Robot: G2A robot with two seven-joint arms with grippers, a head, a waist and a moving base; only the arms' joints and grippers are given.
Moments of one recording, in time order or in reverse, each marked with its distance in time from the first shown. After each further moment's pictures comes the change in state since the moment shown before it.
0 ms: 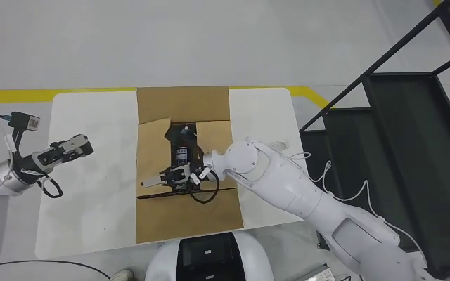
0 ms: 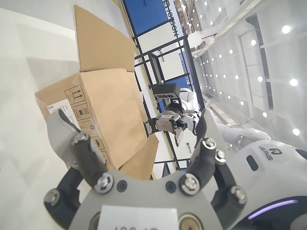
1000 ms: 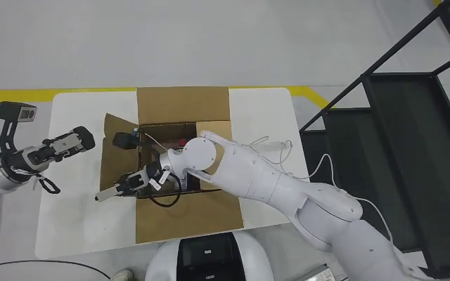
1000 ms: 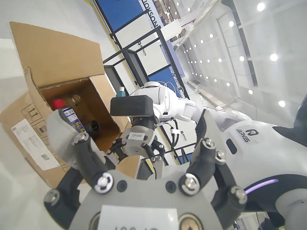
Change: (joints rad) left arm -0.031 -0.005 -0.022 -0.081 -0.111 -0.006 -0.086; right arm 0.235 -0.275 -0.236 0.380 0.098 -0.276 -0.024
